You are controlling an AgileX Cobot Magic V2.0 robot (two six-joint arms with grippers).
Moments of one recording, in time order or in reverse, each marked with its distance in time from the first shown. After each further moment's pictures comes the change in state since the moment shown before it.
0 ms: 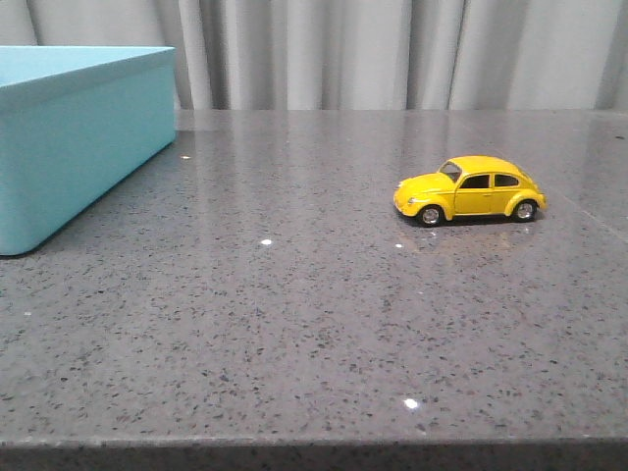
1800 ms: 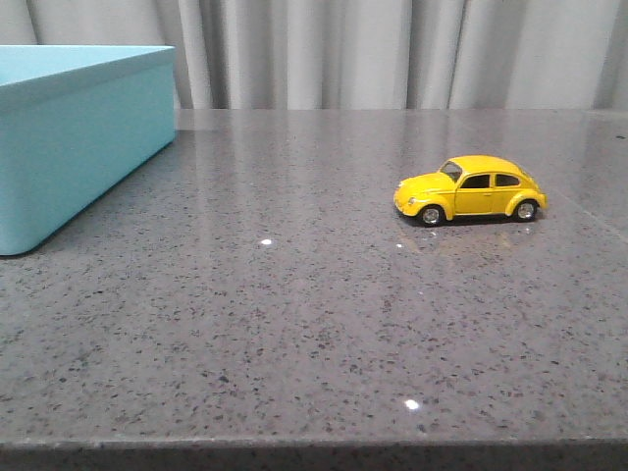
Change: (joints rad) left arm 0.000 0.415 -0.407 -0.002 -0.056 0.000; right arm 0.000 0.440 -0.463 0.000 0.148 0.002
